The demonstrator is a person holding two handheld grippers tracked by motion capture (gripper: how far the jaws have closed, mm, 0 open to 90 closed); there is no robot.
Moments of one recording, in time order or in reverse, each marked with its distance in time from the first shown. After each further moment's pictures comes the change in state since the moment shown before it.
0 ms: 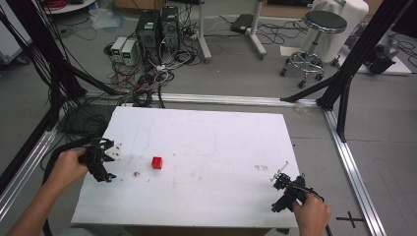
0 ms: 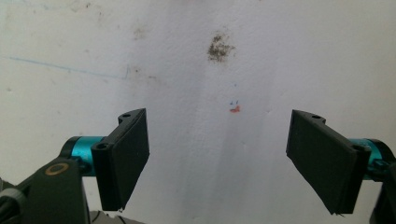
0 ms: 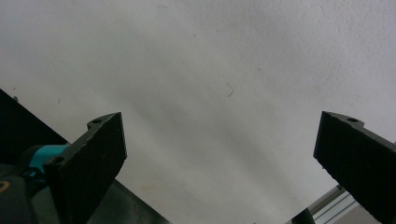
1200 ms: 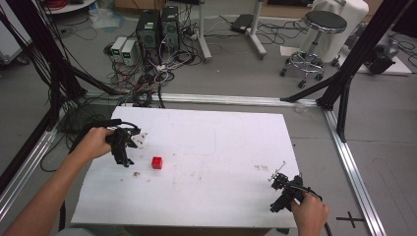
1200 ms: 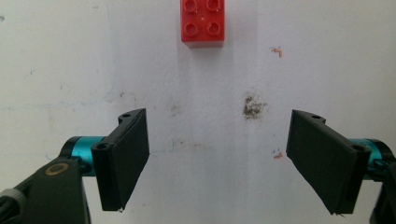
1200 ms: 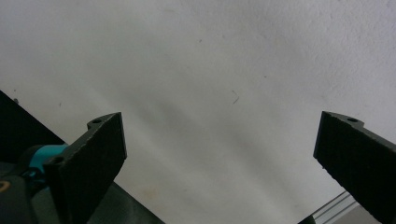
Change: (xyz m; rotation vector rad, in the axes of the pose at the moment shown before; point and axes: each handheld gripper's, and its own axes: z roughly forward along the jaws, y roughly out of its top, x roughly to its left) left arm 0.044 0.076 0.009 0.058 -0.085 0.239; right arm 0.002 0.005 0.003 0.008 0.003 -0.022
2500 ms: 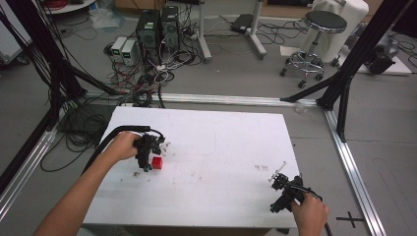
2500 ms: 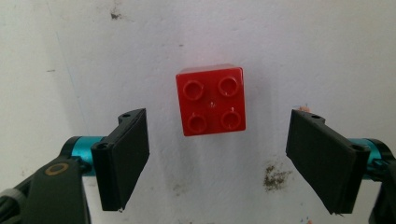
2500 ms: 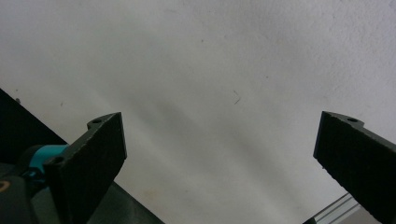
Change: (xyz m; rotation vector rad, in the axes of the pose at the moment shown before) left arm 0.018 0.052 0.065 0.085 -0.093 0.074; right arm 0.000 -0.001 0.000 -0.004 0.003 -0.004
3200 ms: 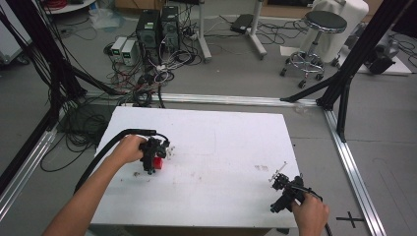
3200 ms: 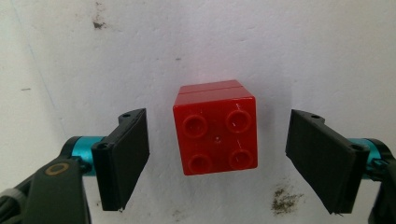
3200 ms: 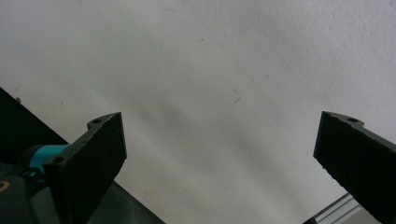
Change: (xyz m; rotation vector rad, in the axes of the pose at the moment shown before) left arm 0.003 0.012 0.020 0.042 -0.013 0.005; right arm -0.001 -0.001 0.000 -0.006 0.006 0.002
